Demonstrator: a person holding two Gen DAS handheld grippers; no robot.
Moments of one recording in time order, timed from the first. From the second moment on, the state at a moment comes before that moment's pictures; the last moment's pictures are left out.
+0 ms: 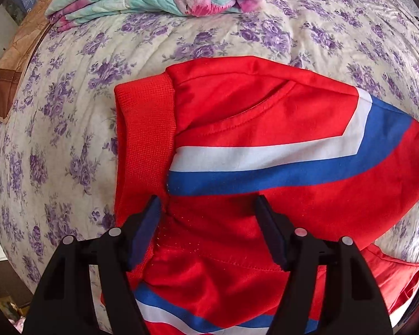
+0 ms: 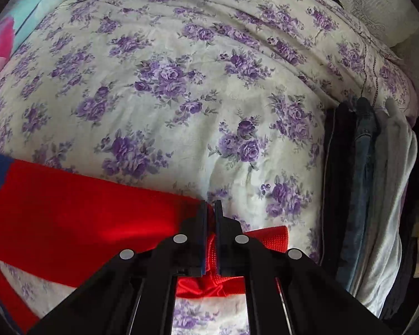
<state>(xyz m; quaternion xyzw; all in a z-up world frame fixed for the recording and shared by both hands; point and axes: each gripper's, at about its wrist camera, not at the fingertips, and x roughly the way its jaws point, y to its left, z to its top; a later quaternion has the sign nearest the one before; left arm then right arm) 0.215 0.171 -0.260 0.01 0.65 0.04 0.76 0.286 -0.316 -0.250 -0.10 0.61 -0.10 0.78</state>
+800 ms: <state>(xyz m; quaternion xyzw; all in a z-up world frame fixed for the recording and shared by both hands) 0.197 0.247 -0.171 -0.02 0.60 0.03 0.80 0.058 -0.202 -0.132 0.03 0.52 0.00 0.85</state>
